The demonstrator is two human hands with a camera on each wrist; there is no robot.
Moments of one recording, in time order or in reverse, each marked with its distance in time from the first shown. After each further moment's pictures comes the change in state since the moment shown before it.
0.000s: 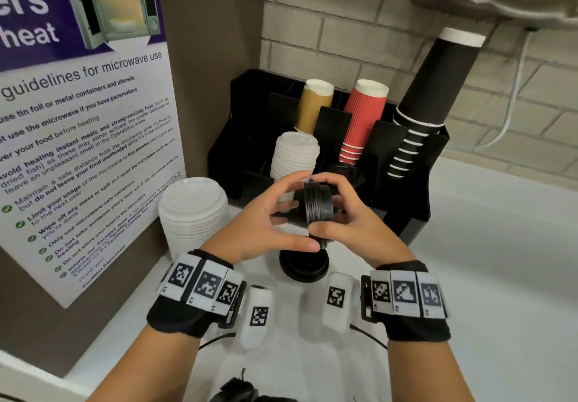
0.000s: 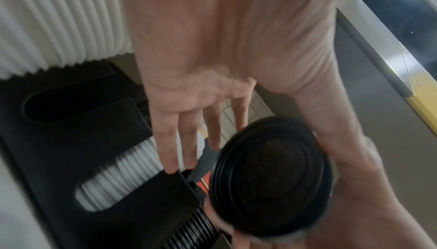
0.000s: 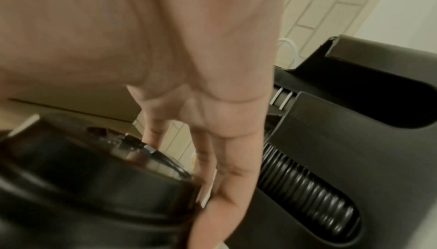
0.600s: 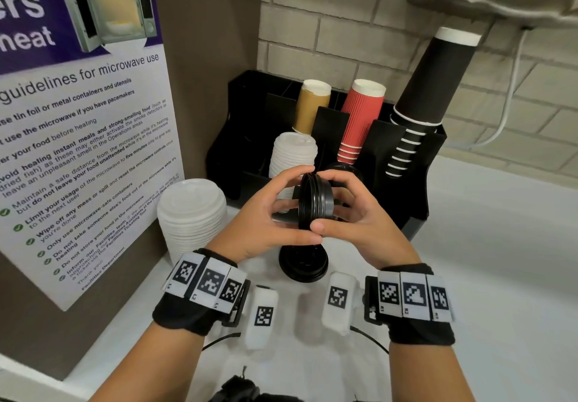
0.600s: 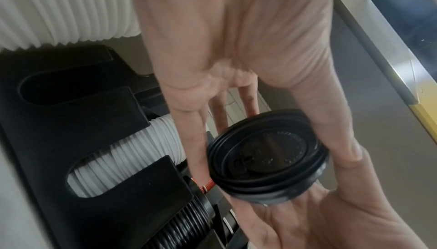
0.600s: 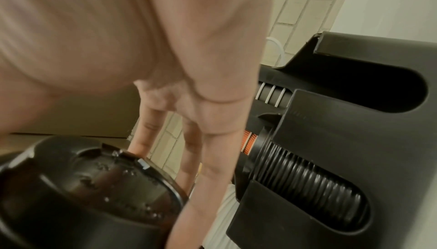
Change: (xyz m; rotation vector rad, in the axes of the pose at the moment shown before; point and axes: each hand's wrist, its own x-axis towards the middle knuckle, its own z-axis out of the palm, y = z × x) left_hand 0.001 0.006 0.006 -0.178 0.030 0.092; right_hand -0.008 -0.006 -0.002 0.138 0.065 -0.054
